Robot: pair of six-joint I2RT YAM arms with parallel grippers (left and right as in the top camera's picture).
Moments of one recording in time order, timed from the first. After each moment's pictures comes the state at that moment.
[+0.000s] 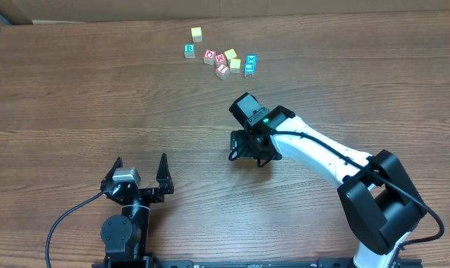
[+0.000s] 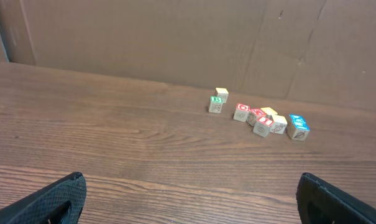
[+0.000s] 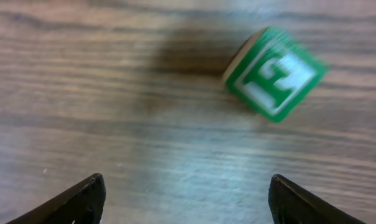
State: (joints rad) left arm 0.05 0.02 0.01 -0.08 0.02 -0.15; right arm 0.68 1.91 1.32 -0.77 -0.02 0.68
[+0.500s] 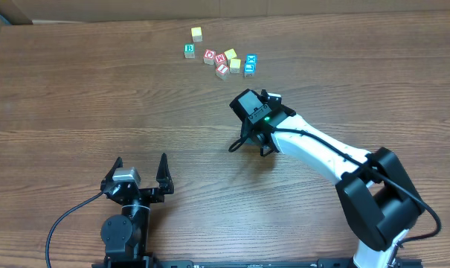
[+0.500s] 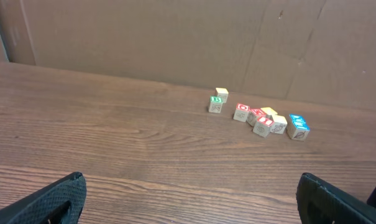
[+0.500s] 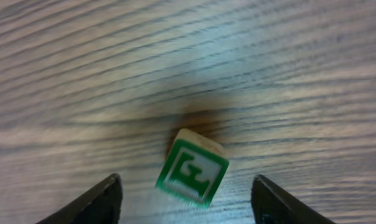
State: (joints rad) left arm 0.05 0.02 0.01 -0.08 0.02 -0.15; right arm 0.67 1.93 1.32 -0.68 0.24 0.83
